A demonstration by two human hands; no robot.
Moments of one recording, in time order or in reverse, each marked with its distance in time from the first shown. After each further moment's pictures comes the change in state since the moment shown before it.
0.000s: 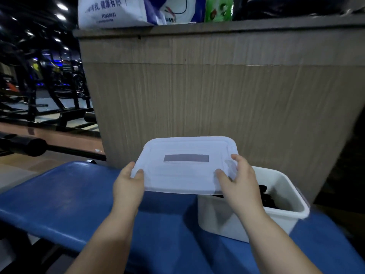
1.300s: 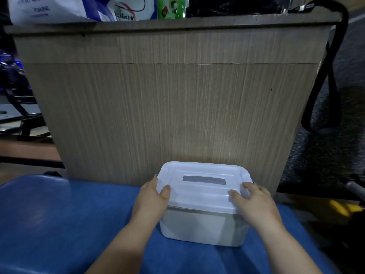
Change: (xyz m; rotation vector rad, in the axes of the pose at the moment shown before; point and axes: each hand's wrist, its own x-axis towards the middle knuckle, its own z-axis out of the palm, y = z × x) left_hand -0.044 -0.019 0.131 0.510 -0.427 0.179; right_hand 0.017 0.104 -0.104 -0.340 -0.011 0.353
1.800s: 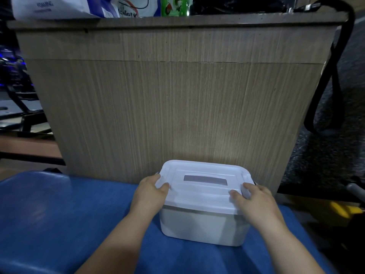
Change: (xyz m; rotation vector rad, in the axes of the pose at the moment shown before) left_hand 0.016 -0.002 -0.001 0.018 0.010 -0.002; right_hand 0.003 0.002 0.001 -0.069 -0.040 -0.023
